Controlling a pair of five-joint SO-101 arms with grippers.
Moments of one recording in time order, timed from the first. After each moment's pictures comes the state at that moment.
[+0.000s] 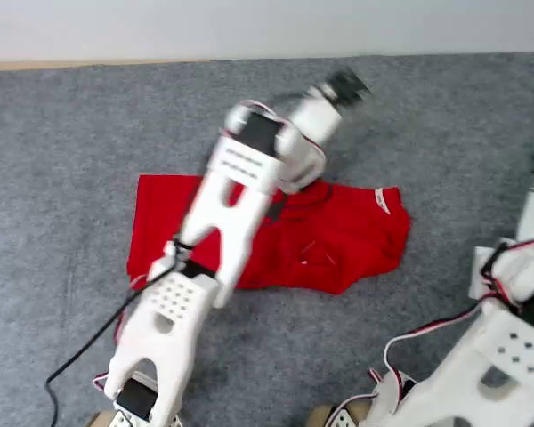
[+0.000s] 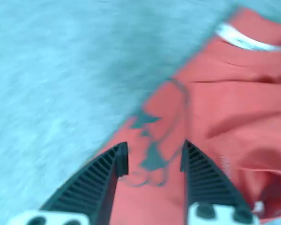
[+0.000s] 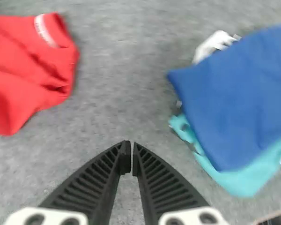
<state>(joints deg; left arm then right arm) 22.2 48.6 -70.8 98.9 -13.9 30.3 -40.3 7.2 100.5 25.4</state>
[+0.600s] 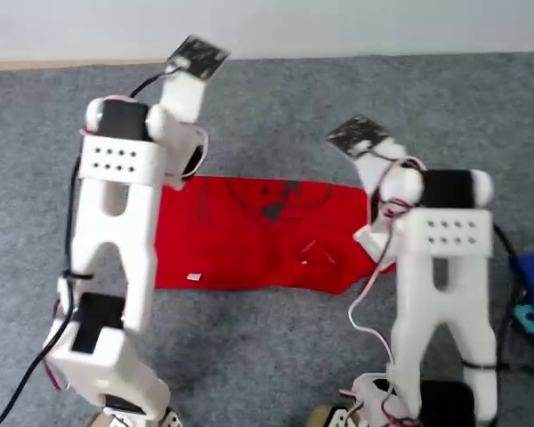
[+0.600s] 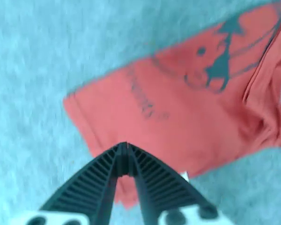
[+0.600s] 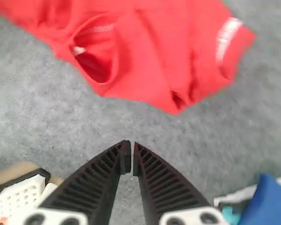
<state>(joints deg) 2.8 9.5 -21.5 98.9 -11.0 -3.9 -17.0 7.2 98.6 37.1</state>
